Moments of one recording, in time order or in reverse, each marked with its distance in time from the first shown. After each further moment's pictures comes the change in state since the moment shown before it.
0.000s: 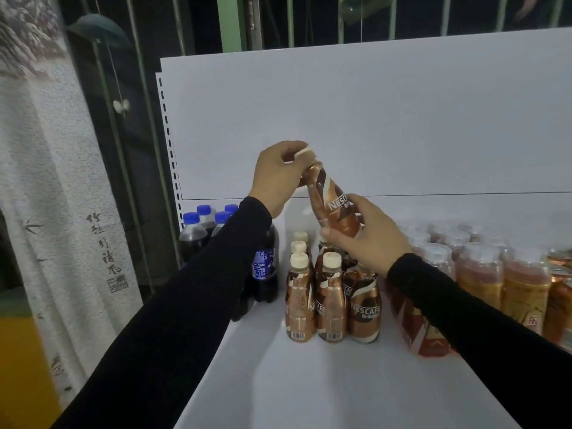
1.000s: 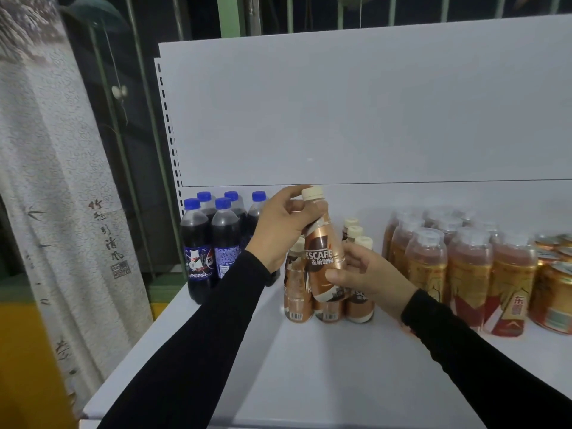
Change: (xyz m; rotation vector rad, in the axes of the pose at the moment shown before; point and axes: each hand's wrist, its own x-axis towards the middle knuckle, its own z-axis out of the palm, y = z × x) left_hand -0.084 -0.036 -0.001 -0.120 -0.085 -0.225; right_hand -0.073 0.009 0.012 0.737 -0.393 0.208
